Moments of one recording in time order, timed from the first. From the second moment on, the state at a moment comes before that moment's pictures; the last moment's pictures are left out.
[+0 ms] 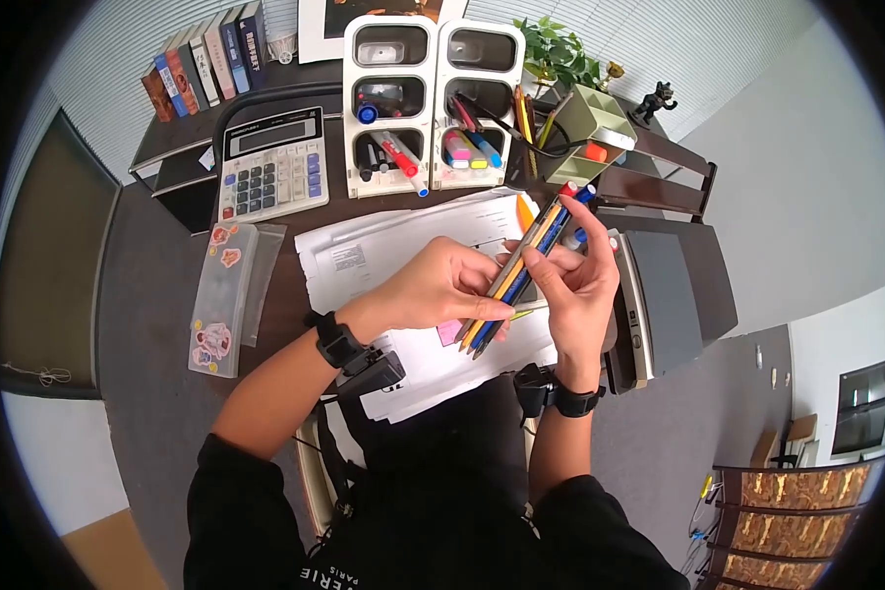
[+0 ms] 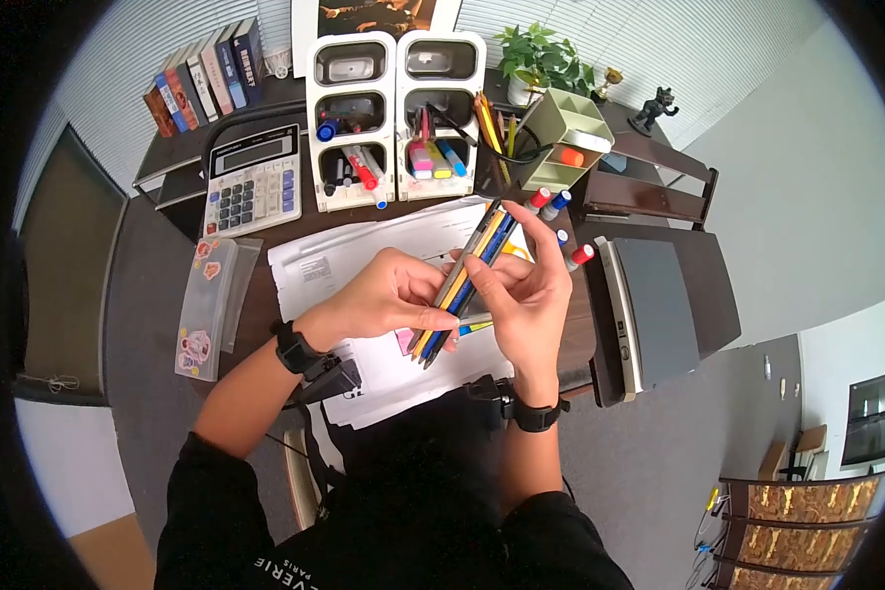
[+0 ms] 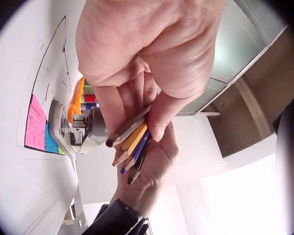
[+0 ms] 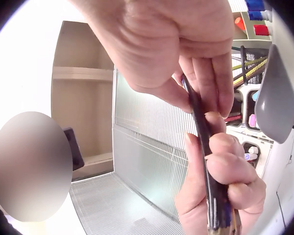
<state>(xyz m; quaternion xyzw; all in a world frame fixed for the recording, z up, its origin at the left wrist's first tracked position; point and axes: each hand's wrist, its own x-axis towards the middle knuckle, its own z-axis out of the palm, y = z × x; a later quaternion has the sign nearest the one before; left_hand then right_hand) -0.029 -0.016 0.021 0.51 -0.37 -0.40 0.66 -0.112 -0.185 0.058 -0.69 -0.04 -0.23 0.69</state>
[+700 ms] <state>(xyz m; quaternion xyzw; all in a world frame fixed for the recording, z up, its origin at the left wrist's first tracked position) -0.031 -0.016 0.025 0.53 -0.38 -0.41 0.64 -0.107 -0.193 0.059 -0.63 -0.02 -0.20 0.75</state>
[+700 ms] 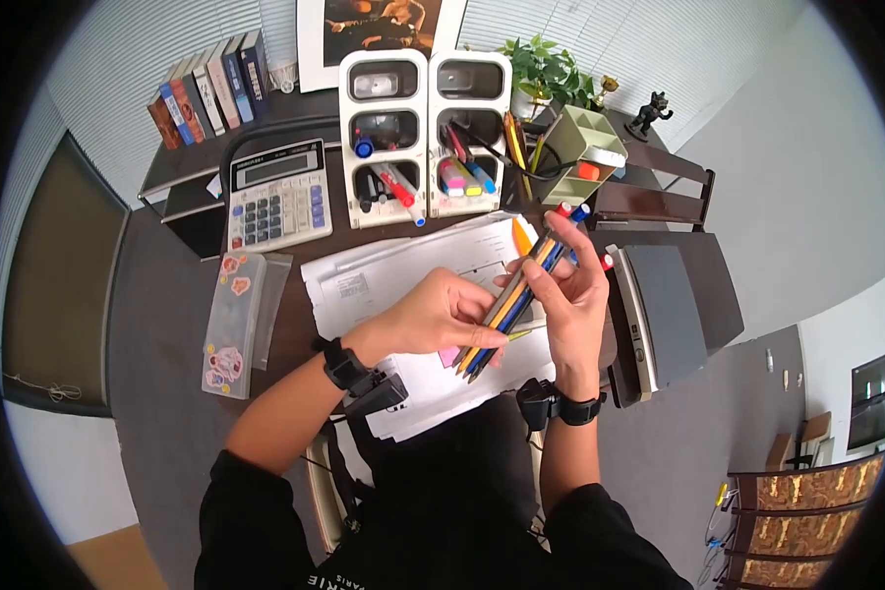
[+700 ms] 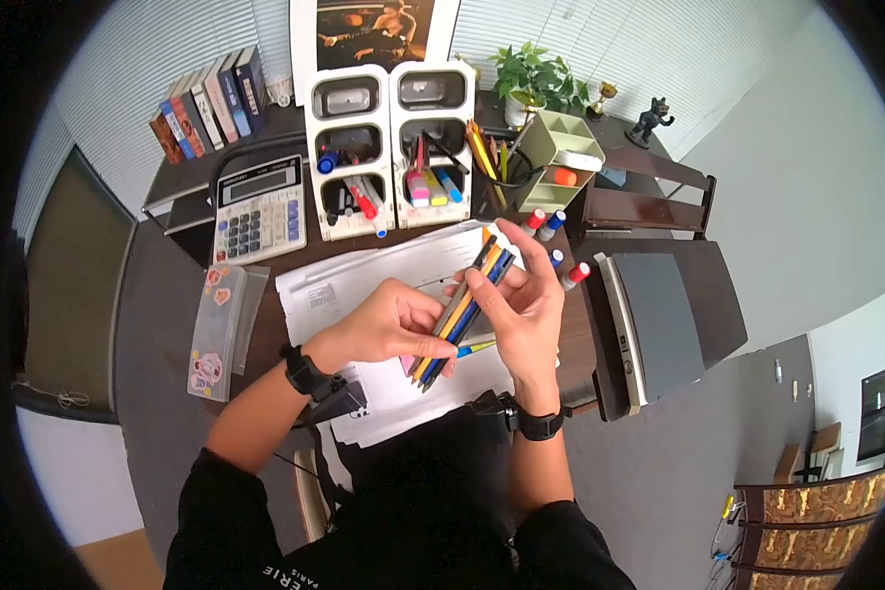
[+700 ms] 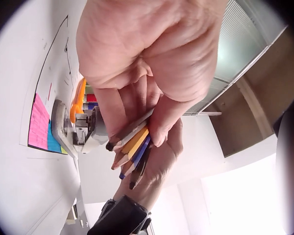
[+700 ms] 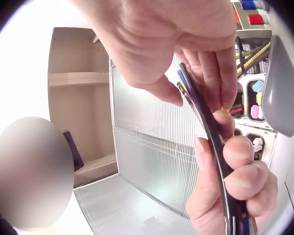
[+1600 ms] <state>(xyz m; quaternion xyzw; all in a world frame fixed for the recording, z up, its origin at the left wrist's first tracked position) -0.029 -0.006 0.036 0.47 -0.40 -0.46 0.63 -0.002 -0.220 0.139 -0.72 -0.12 -0.41 0.54</state>
